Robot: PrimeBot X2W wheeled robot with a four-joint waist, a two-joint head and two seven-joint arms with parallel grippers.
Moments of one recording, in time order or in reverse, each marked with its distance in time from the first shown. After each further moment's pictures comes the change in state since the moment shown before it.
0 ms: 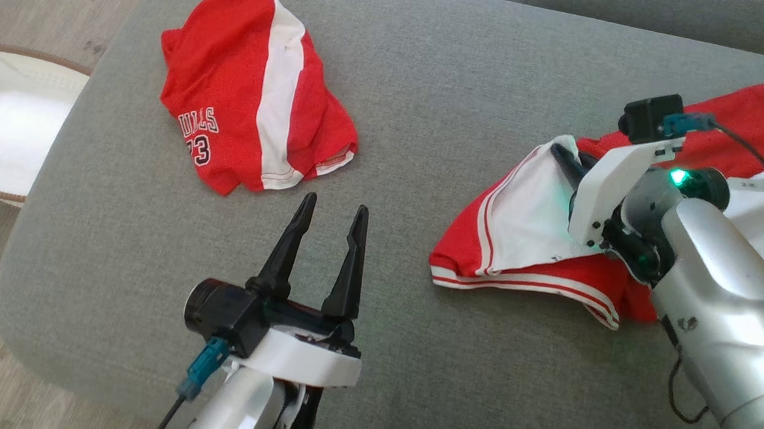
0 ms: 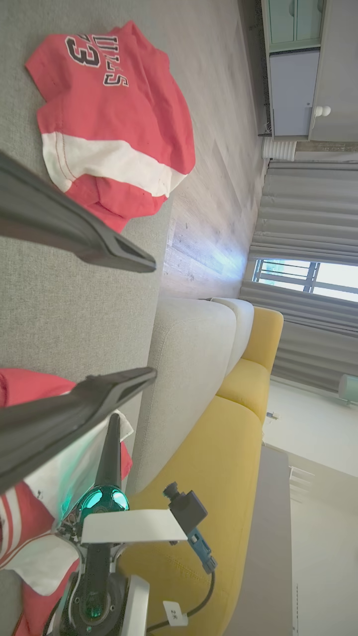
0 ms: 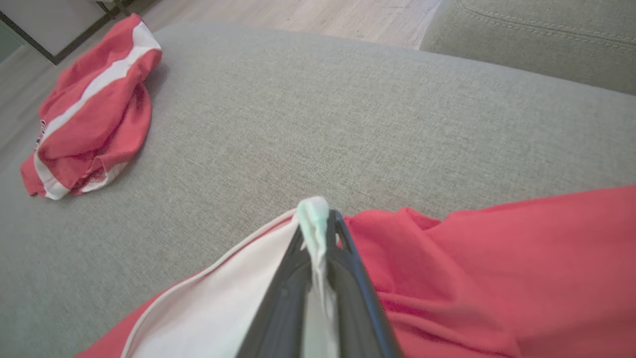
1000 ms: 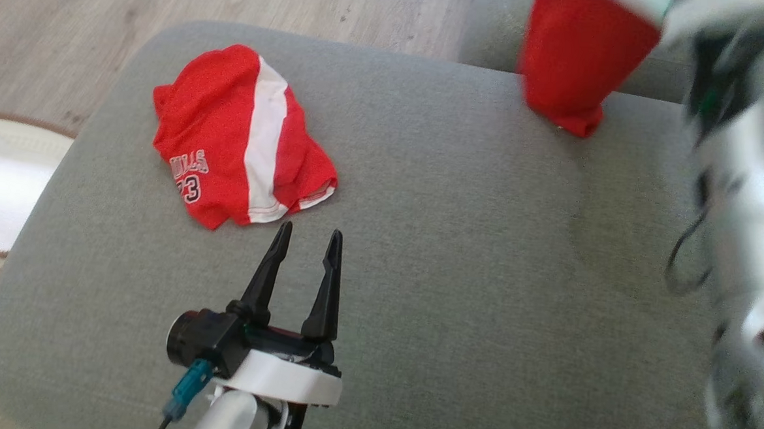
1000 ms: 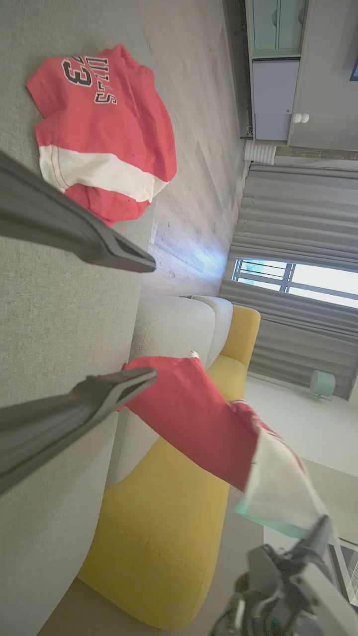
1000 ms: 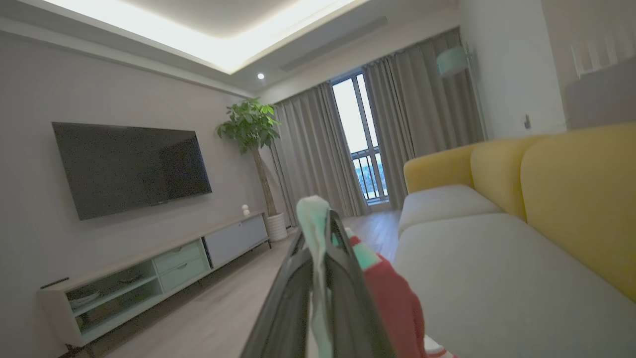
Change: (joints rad) left arm 0.073 0.001 0.053 0.019 0.003 -0.002 0.000; right arm -0.340 0.140 -0.498 0.158 -0.253 0.000 -0.566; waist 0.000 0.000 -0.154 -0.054
